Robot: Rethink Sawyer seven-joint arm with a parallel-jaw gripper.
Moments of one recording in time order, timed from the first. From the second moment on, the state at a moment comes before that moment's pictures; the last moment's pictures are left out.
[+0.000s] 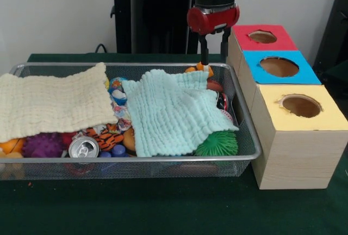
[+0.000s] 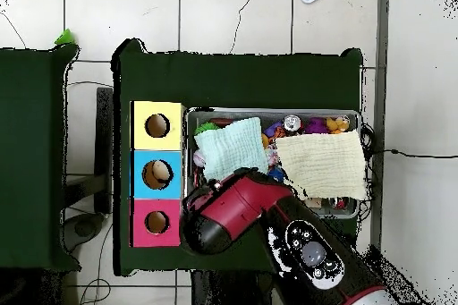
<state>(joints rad) -0.59 -0.82 0.69 2.04 -0.89 0.46 1.84</state>
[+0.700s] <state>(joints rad) -0.62 -0.79 0.69 1.98 -0.95 0.46 1.84</state>
